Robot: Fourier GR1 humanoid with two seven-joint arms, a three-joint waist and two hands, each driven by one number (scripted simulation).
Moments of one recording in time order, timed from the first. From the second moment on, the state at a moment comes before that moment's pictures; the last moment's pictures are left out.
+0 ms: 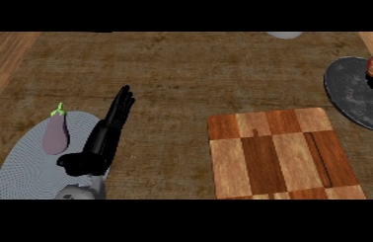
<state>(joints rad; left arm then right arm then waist) -0.06 0.08 -0.19 -1.57 0.04 0.06 -0.10 -0.66 -0.56 -0.62 -0.59 0.70 -0.54 -0.34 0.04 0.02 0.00</state>
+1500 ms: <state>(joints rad) -0.07 0.06 -0.19 -1.56 0.02 0.07 -0.10 -0.73 -0.78 -0.84 -0.18 0.45 0.07 -0.56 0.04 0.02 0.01</state>
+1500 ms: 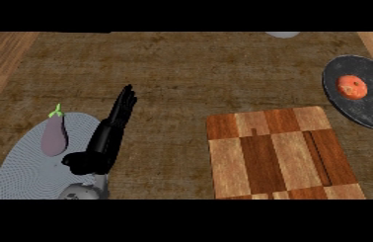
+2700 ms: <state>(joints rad) -0.05 0.05 -0.16 -1.54 0.01 0.06 -0.12 -0.45 -0.84 -0.78 -0.22 0.37 0.39 -0.78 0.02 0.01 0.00</state>
